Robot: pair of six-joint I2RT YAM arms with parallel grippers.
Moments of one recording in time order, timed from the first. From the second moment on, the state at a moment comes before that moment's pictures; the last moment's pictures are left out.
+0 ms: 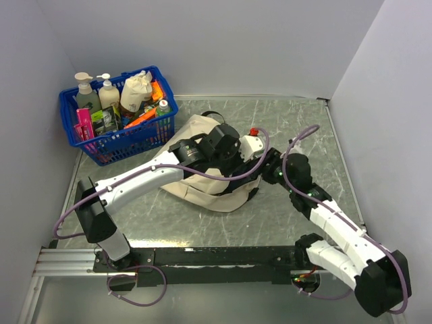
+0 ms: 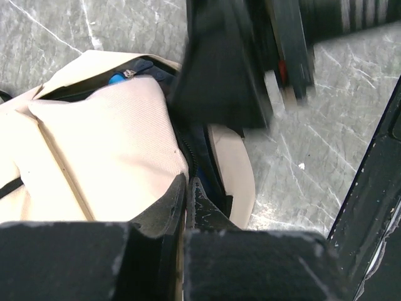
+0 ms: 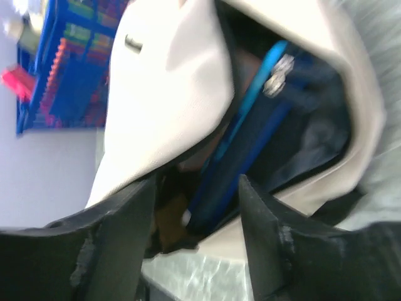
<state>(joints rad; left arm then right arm) -1.00 1.63 1.59 -0.63 0.07 0.18 0.42 0.90 0.55 -0.04 -0.09 0.90</state>
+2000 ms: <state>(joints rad) -0.75 1.56 1.34 -0.69 0.37 0.28 0.73 0.53 0.25 0.00 -0.03 0.60</state>
